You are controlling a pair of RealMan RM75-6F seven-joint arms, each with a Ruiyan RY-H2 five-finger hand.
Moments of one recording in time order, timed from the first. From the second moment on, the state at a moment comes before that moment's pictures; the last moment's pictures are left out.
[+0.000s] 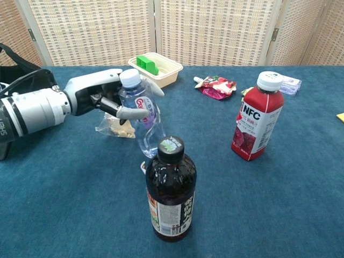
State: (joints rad) left arm -0.86 -1.61 -0.07 -1.17 1.58 0.98 -0.93; right arm 0.04 -1.02 0.07 -1.70 -1.52 1.54 -0.03
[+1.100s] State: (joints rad) left arm -0.96 -1.77 -0.14 -1.08 1.50 0.88 -0.73; right arm 0.01 -1.02 0.06 -1.61 -1.50 1.56 0.07
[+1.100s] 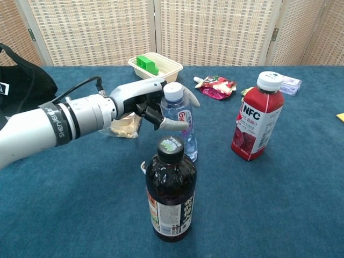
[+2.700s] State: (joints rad) left arm -0.77 -1.26 -0.06 -1.49 1.50 0.98 -0.59; right arm 0.01 -1.02 0.07 -1.62 -1.53 1.56 0.07
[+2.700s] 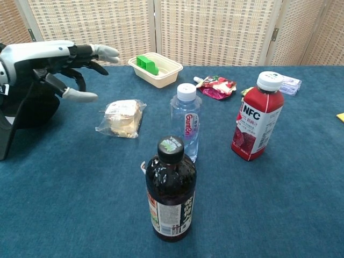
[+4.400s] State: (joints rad) left arm -0.82 -1.48 0.17 -1.43 1.86 1.07 -0.88; right arm 0.02 -1.01 0.06 -1.67 -1.52 1.54 0.01
